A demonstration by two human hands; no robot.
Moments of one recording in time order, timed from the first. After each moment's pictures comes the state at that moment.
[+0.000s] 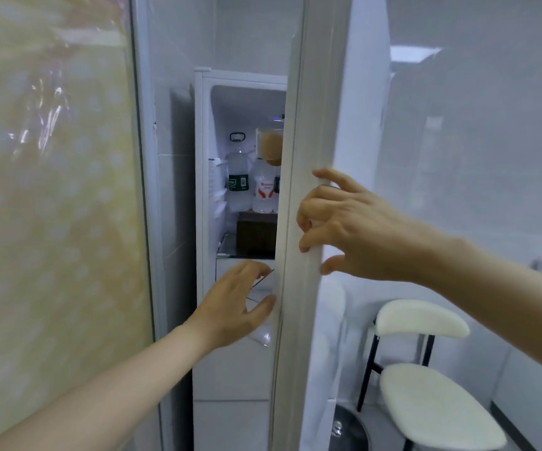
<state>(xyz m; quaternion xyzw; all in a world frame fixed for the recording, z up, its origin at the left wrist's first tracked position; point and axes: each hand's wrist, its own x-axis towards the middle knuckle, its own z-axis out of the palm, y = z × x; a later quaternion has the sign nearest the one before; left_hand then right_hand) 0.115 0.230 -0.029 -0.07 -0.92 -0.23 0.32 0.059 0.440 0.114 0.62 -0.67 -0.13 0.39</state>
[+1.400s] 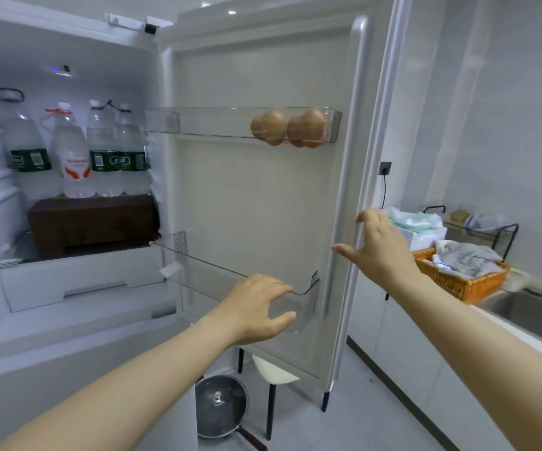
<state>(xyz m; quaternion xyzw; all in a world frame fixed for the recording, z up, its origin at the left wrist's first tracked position) -0.045 0.538 -0.055 -0.28 -0.94 -0.10 0.14 -0.066 0.772 0.018 0.07 -0.93 0.14 0.34</state>
